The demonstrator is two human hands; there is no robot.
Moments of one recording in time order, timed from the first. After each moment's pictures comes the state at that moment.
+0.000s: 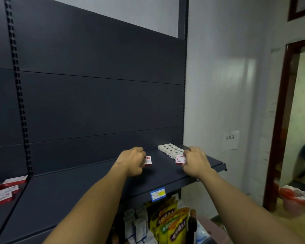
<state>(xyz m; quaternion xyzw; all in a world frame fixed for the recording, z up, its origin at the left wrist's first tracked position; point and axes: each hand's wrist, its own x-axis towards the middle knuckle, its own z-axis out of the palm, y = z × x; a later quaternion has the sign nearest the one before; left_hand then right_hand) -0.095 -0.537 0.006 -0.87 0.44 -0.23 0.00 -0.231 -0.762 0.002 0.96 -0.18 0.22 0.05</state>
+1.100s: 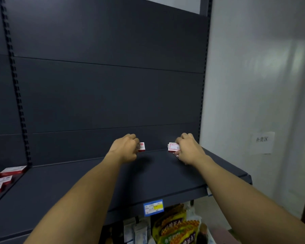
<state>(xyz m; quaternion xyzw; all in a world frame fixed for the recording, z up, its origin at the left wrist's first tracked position) -0.007 -0.574 0.007 -0.92 0.32 -0.24 -0.01 -0.105 -0.827 0.010 0.97 -0.03 0.24 -0.01</state>
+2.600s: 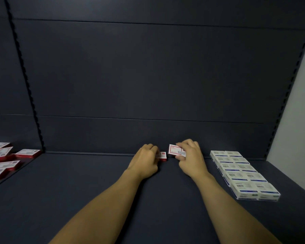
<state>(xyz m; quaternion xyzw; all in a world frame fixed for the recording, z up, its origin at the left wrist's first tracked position) 0.133 -0.609 -0.100 -0.94 0.20 -0.23 -0.18 0.136 -0.812 -0.097 0.90 0.15 0.31 -0.27</state>
